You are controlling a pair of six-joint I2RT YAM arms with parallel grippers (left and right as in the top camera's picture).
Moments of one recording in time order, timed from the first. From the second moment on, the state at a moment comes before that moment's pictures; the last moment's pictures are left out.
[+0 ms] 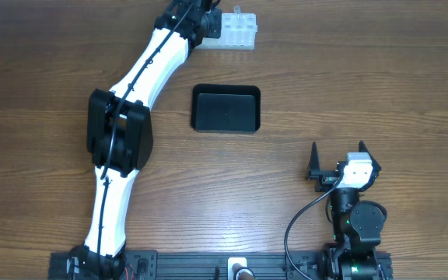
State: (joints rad) left arm -0.38 2.41 2.14 -0.52 -0.14 -0.23; right arm 0.02 0.01 0.01 -0.07 0.03 -0.05
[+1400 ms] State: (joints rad) left arm -0.39 2.33 2.24 -0.62 -0.14 -0.23; right arm 0.02 0.01 0.01 -0.07 0.03 -0.05
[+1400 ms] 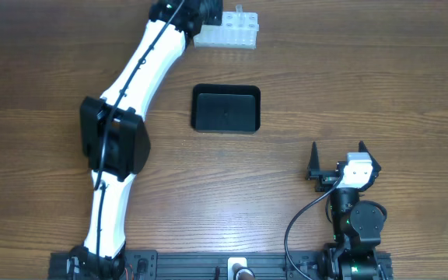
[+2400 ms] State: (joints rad) left arm -0.43 2.12 2.26 -1.43 0.04 -0.39; right arm 0.02 0.01 0.01 -0.07 0.03 -0.05
